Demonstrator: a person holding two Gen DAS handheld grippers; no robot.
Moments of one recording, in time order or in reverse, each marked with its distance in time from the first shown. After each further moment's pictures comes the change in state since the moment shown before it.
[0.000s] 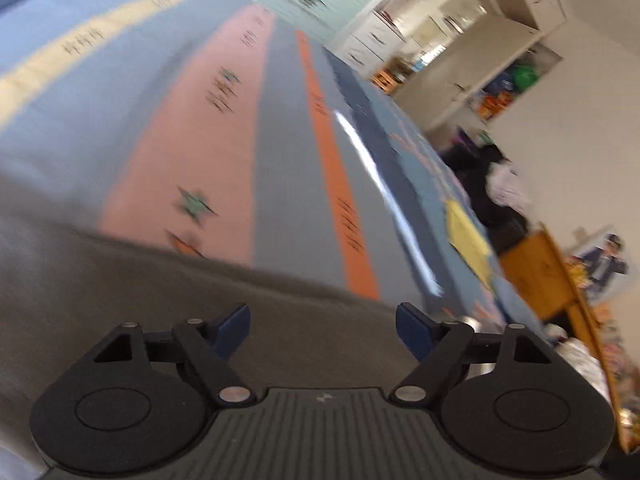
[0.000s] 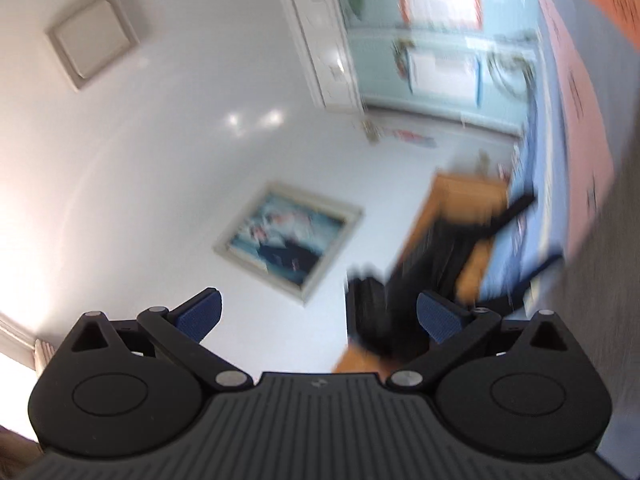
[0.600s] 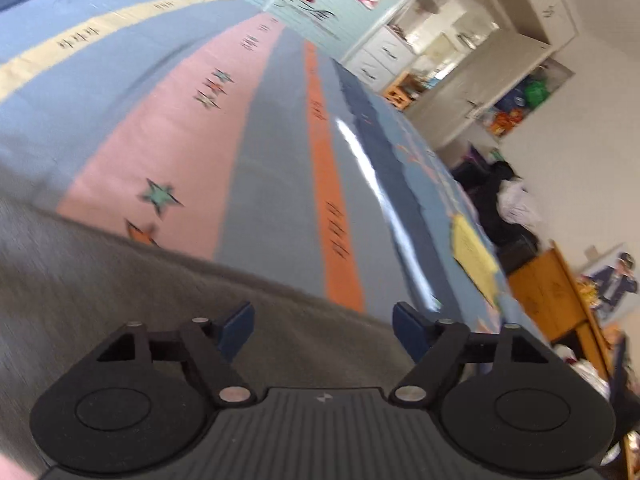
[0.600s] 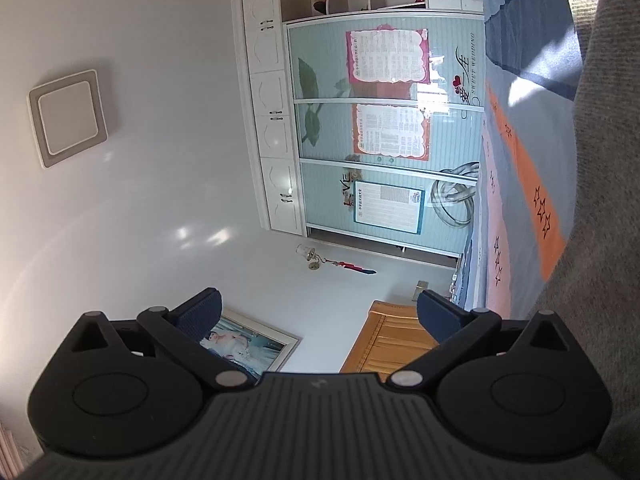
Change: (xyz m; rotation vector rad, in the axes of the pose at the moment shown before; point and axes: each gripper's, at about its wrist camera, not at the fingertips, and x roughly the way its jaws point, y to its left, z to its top) left arm 0.016 -0.027 -0.015 0.004 -0.069 0.068; right arm -0.066 -0.035 0.056 -0.028 -0.266 -0.208
